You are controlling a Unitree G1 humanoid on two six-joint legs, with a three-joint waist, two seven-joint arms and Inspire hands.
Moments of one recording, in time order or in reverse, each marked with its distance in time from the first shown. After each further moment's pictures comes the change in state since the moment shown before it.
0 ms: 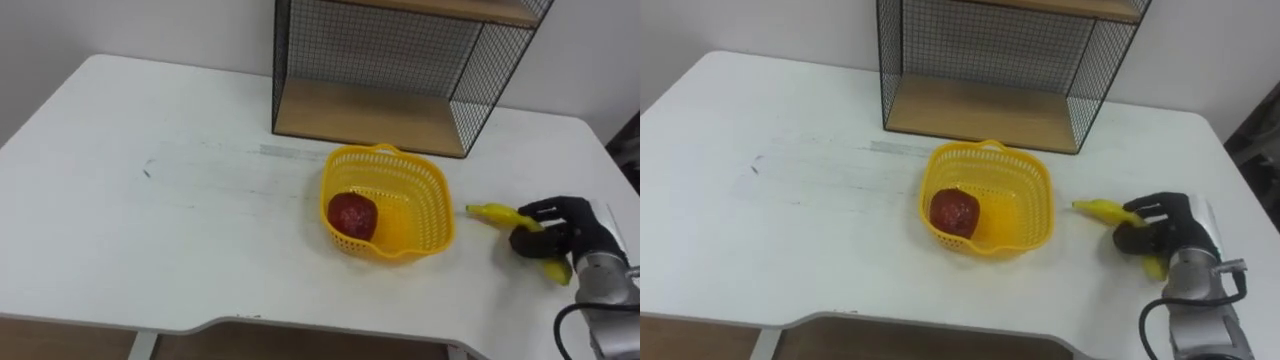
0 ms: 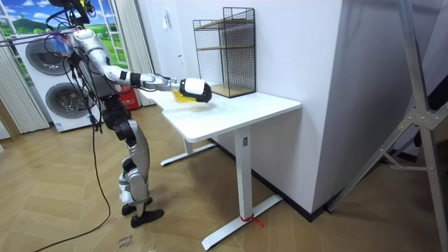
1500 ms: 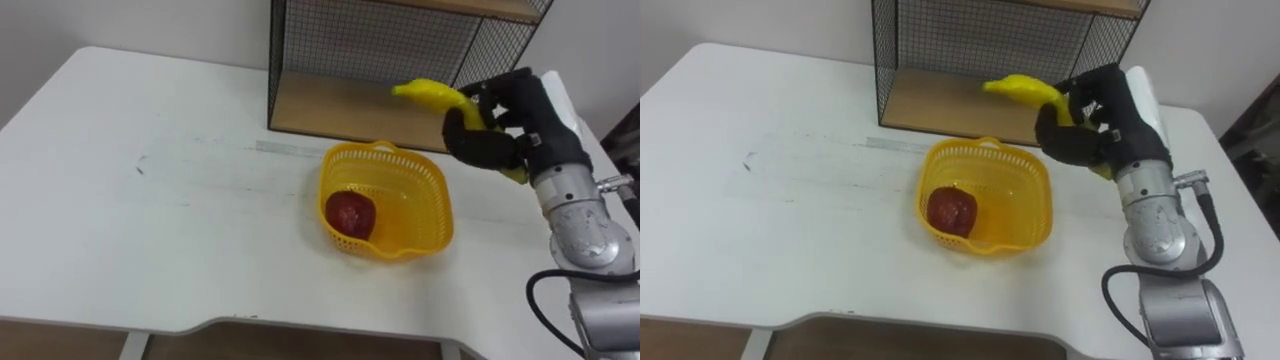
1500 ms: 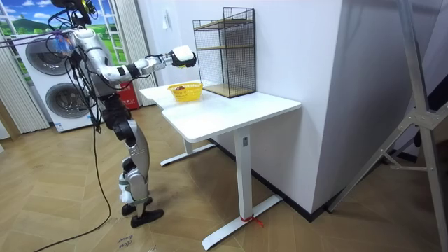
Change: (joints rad) left arm -0.001 -0.025 -0.042 0.028 -0.001 -0.058 0.083; right arm 0.072 0.031 0.120 -0.639 0.058 -0.017 0.160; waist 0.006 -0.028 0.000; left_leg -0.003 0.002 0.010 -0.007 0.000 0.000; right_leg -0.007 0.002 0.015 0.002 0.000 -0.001
